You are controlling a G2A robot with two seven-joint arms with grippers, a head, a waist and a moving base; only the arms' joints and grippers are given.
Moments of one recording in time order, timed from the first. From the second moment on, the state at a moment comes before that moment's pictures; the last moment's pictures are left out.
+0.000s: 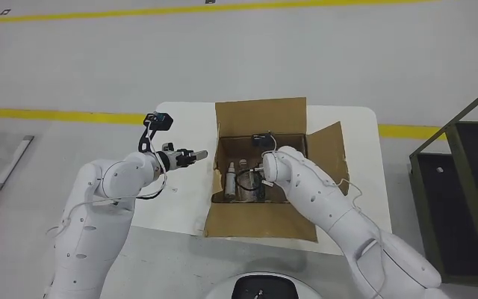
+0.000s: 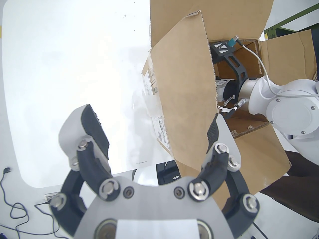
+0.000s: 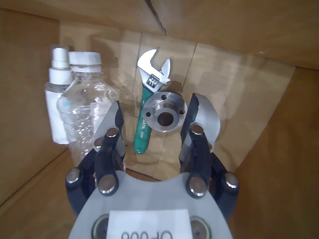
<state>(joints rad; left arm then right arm) 0.93 -1.19 -1.36 -1.73 0.75 0.08 -1.13 -0.47 -1.47 0.64 -0.82 -0.71 0.41 0.90</state>
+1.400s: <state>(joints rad) 0.93 -1.19 -1.36 -1.73 0.75 0.08 -1.13 -1.28 -1.19 1.68 -1.94 -0.61 -0.06 0.75</state>
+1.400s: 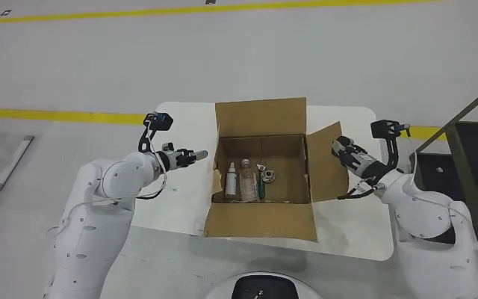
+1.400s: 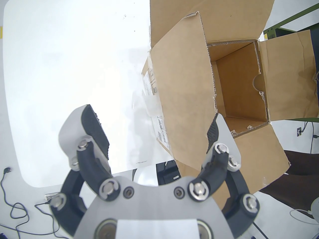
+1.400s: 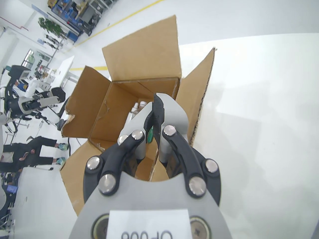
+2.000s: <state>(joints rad) 0.93 -1.19 -1.36 -1.73 0.75 0.08 -1.13 -1.38 -1.20 1.81 -1.80 -0.65 -0.05 0.23</state>
